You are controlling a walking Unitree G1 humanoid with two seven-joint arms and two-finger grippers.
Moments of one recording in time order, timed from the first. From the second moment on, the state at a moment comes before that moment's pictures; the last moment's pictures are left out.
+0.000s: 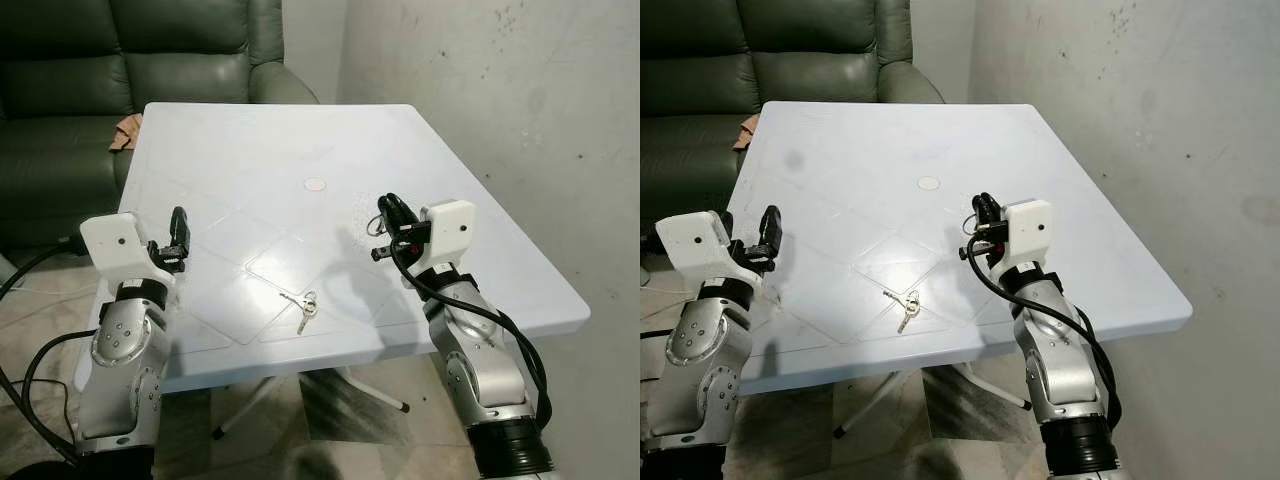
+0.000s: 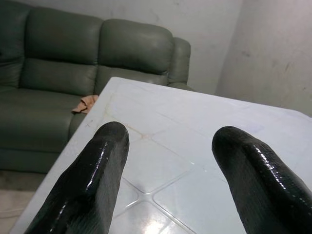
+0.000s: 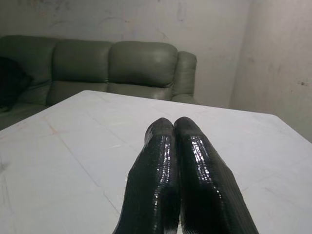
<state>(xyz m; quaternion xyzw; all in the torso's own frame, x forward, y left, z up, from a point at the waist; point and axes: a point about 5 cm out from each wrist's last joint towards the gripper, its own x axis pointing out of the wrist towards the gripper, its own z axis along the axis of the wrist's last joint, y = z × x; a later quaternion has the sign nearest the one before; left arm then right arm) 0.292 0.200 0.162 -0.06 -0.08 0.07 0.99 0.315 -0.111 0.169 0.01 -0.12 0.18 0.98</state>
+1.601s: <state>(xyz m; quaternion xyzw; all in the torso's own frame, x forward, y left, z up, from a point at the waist) 0.295 0.198 0.153 -0.04 -0.05 0.09 0.99 0.314 -0.110 0.161 0.01 -0.10 0.18 0.98</state>
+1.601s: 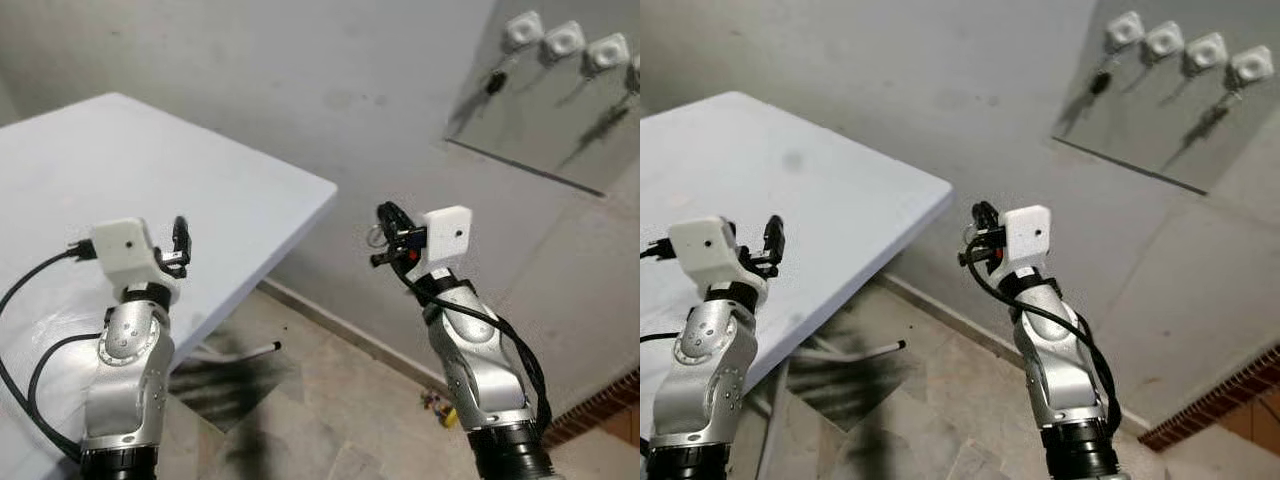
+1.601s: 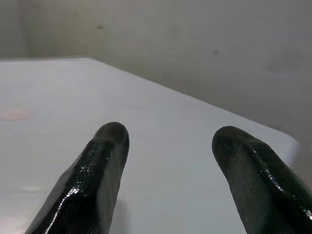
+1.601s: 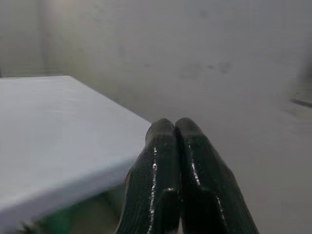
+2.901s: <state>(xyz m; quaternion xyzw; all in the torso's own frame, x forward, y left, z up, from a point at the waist) 0.294 0.168 0.145 -0.05 -0.02 0.01 1.00 0.311 -0.118 0.144 0.06 -0.02 0.15 0.99</state>
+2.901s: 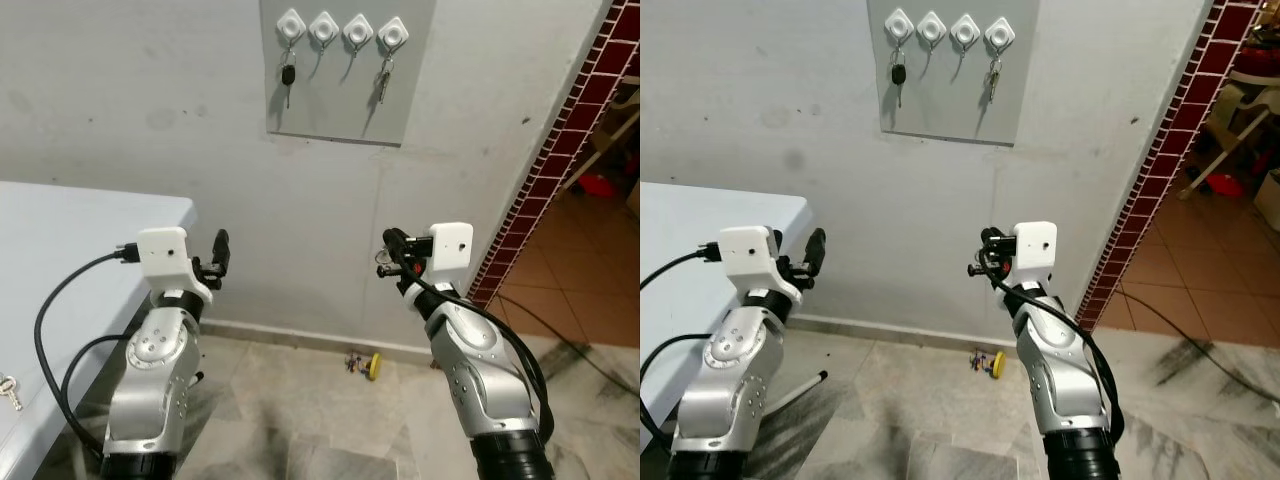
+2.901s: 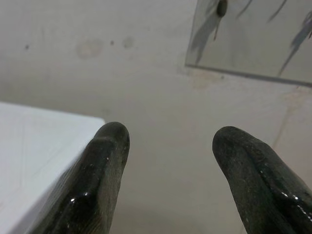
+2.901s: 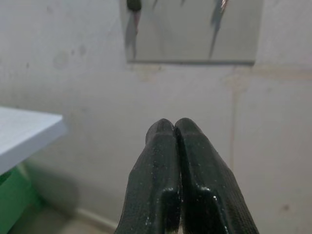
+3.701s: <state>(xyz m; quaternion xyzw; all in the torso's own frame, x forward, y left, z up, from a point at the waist) 0.295 0.178 0.151 -0.06 -0.03 0.01 1.00 0.307 -0.112 0.150 0.04 -0.05 0.17 0.98</state>
